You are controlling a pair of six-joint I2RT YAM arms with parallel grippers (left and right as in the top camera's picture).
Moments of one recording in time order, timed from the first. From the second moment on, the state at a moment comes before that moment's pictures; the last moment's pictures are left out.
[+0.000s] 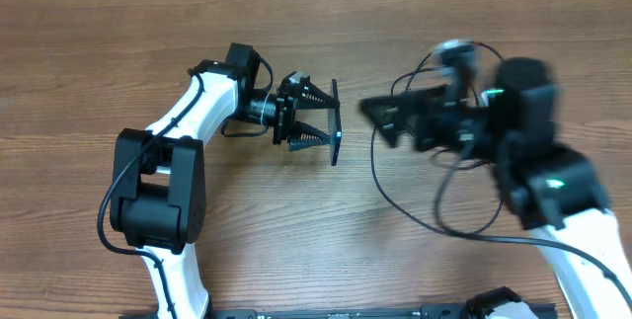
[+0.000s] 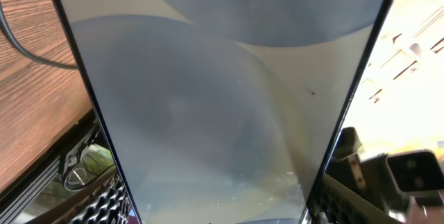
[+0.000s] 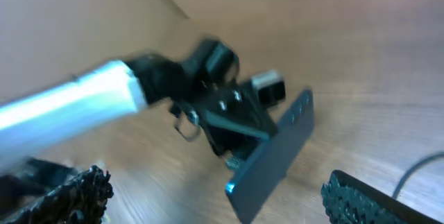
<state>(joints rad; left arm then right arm) -0.21 2.06 1.44 -0.95 1.51 -0.50 0.33 1.14 1.21 -0.63 -0.53 0.42</state>
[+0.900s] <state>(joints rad) -0.21 2.06 1.44 -0.95 1.51 -0.50 0.88 1.36 1.21 -0.73 0.34 0.72</state>
